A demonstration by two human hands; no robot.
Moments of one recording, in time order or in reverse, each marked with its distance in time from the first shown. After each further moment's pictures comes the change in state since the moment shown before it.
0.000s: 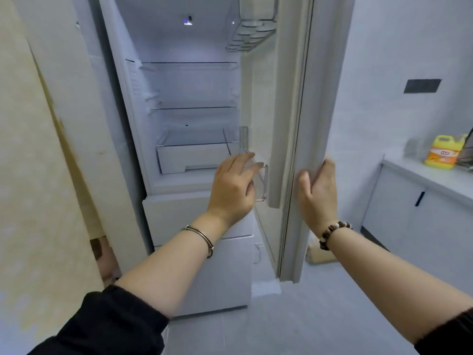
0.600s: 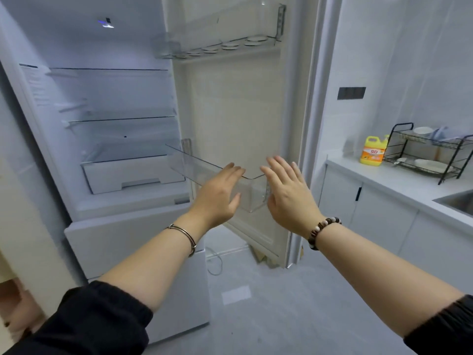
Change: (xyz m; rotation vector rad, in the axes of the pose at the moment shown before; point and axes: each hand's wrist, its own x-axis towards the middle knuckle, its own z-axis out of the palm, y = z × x) left_hand 0.058 0.053 0.117 -0.138 -0.342 0.057; right_hand 0.058 0.075 -0.096 -0.791 -0.372 -0.431
